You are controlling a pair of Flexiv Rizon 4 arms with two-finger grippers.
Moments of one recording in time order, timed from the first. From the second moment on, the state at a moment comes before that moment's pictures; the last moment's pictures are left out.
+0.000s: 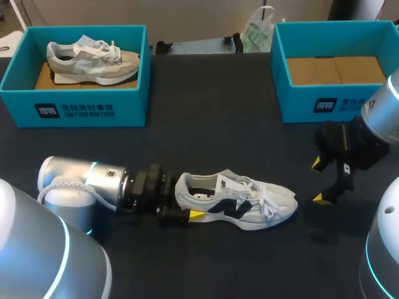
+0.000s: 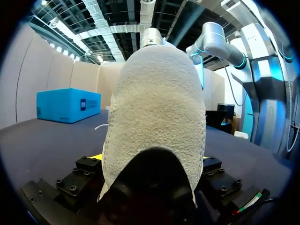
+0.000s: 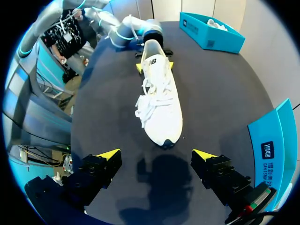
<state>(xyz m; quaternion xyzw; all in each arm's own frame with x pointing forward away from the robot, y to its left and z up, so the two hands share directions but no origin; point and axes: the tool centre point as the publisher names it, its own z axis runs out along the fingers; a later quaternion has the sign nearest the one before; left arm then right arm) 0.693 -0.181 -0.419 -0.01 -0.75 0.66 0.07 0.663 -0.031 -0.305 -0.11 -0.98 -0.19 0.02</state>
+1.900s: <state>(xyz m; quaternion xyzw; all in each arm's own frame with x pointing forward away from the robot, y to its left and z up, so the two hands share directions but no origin) 0.694 -0.176 -0.419 -0.01 -0.75 0.66 0.08 0.667 0.014 -0.262 -0.43 -0.90 -0.07 0.03</state>
